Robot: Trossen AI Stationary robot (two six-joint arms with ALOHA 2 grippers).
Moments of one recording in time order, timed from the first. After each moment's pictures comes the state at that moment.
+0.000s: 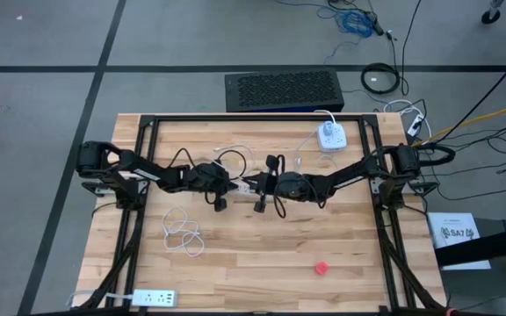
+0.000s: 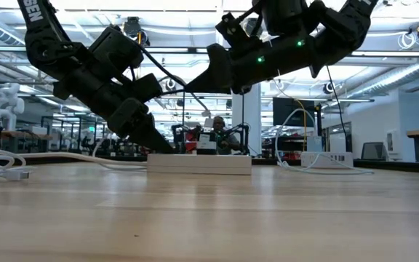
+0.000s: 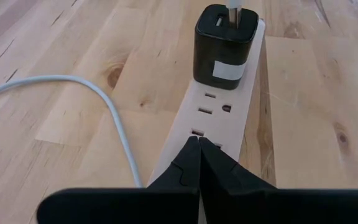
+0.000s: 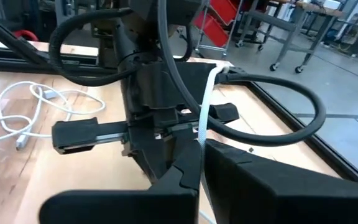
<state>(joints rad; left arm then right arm) 0.14 1.62 0.45 0.52 0.00 0.00 0.04 1.83 0.88 0.73 0.36 -0.09</state>
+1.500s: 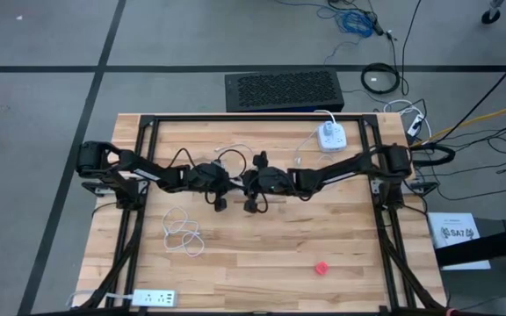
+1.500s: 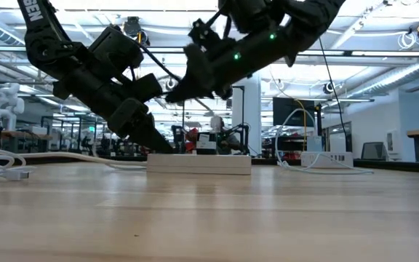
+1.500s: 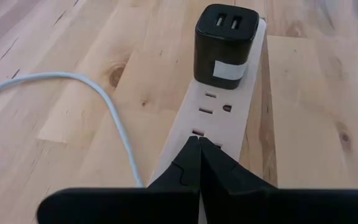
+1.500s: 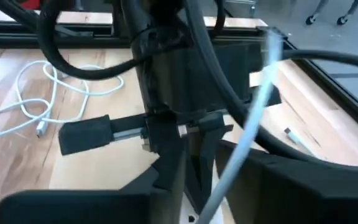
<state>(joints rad) 0.14 1.62 0.45 0.52 -0.01 0.00 0.01 1.91 1.11 0.36 0.23 0.02</state>
